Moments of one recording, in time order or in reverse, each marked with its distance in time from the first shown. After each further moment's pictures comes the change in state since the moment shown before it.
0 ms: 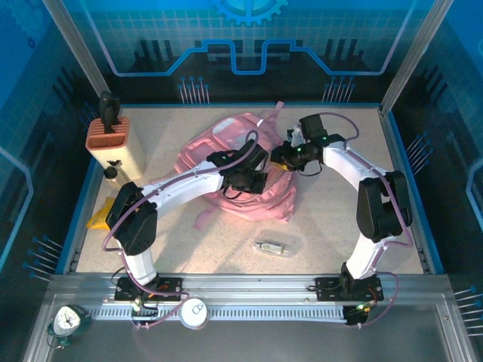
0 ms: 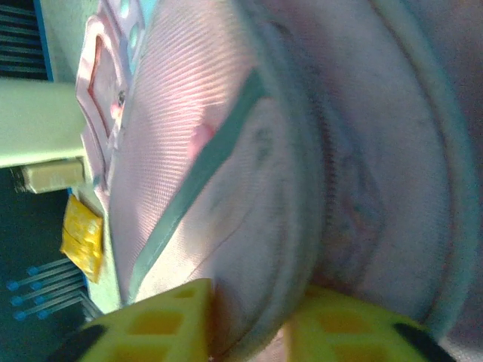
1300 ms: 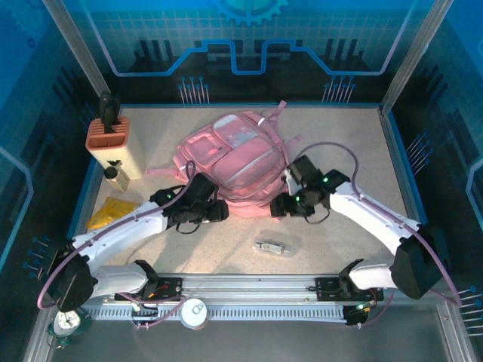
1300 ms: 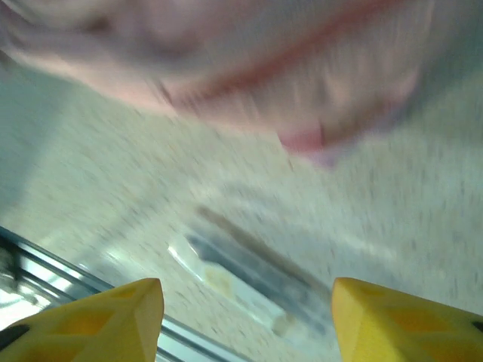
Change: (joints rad) left arm 0.053 -0.599 -0.626 0.035 -0.031 -0.338; right arm 0.331 -0.468 -0.377 -0.352 0.322 -0.099
